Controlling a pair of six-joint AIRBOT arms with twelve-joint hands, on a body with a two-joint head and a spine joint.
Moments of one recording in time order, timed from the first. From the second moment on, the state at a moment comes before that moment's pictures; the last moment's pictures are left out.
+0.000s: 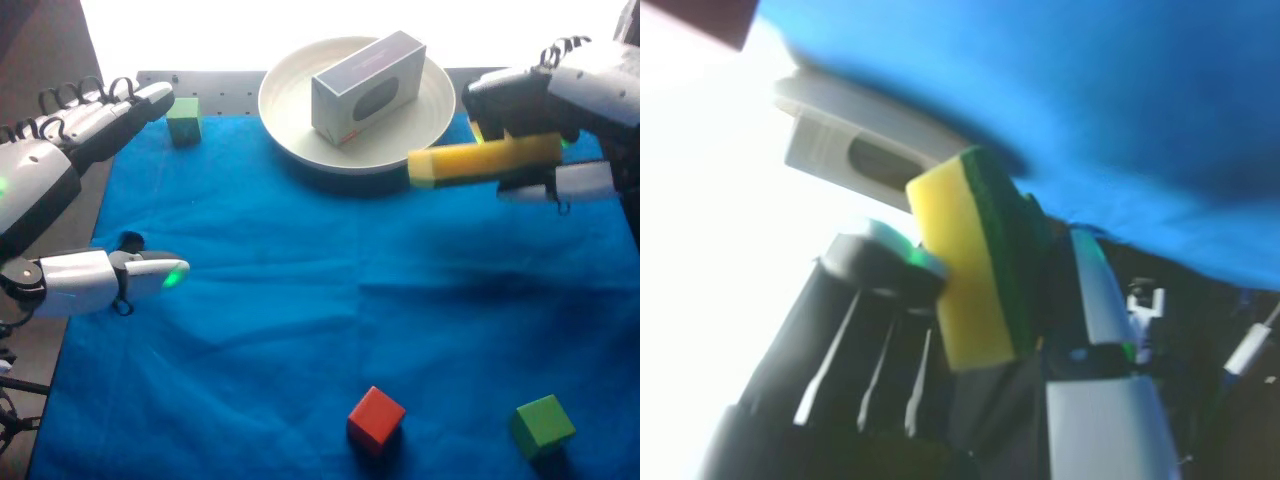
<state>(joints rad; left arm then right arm) 1.09 -0.88 0.93 -0.37 -1.15 1.05 -0.77 -1.12 1.44 -0.26 0.82 -0.37</state>
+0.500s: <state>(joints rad) 1.09 -0.88 0.93 -0.37 -1.15 1.05 -0.61 -1.28 1.60 -0.25 0.77 -0.37</state>
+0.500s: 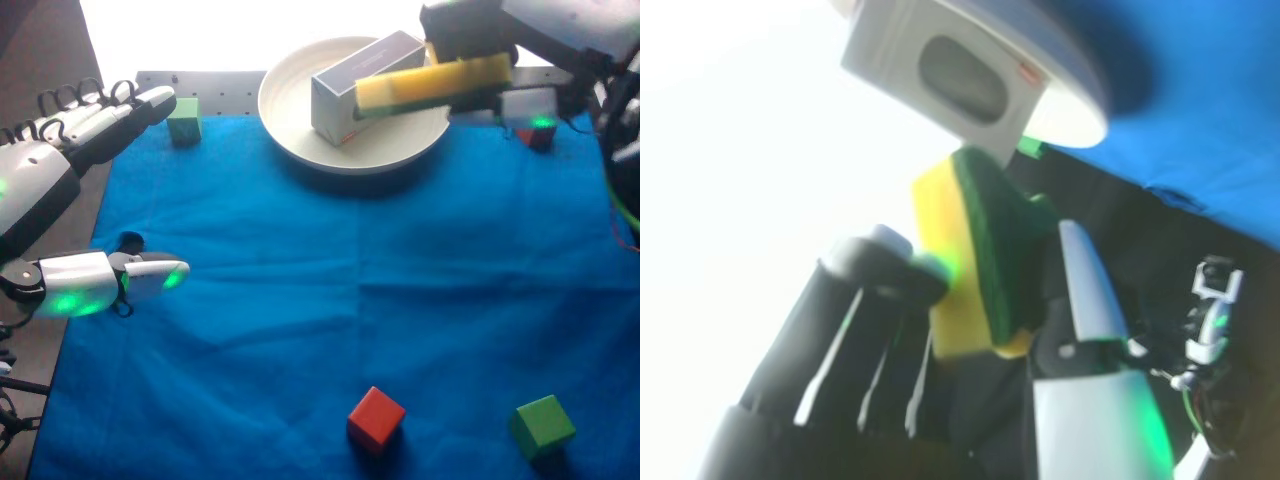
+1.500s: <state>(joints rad) 1.09 -0.90 0.94 -0.37 -1.15 1.02 -0.59 -1.37 1.65 -0.31 0.61 -0.36</state>
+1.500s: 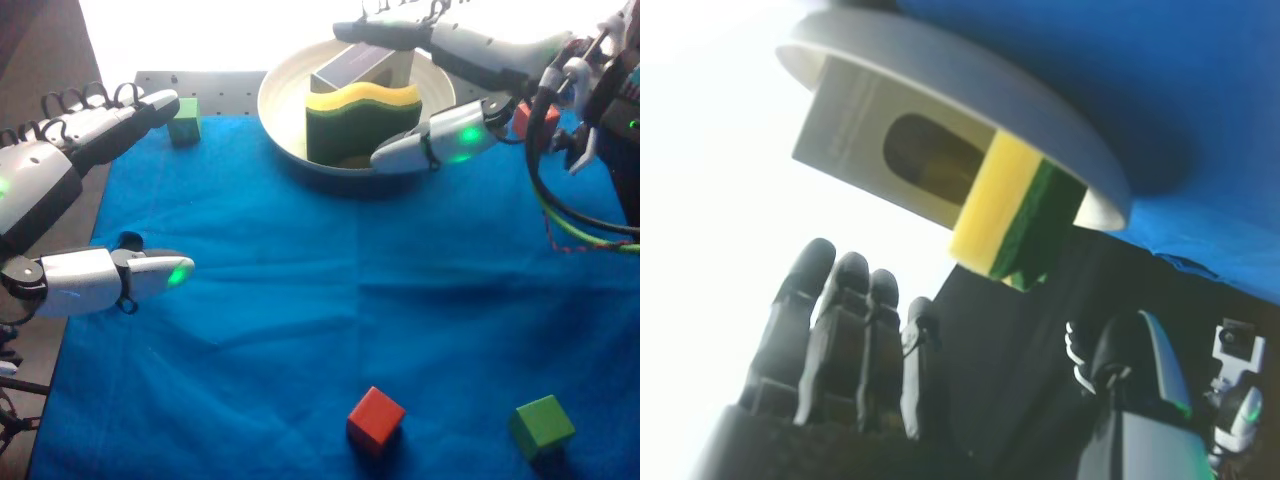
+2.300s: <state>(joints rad) 1.16 -0.88 0.89 -0.36 -1.29 0.96 -0.88 -1.12 1.30 -0.05 1.15 -0.37</state>
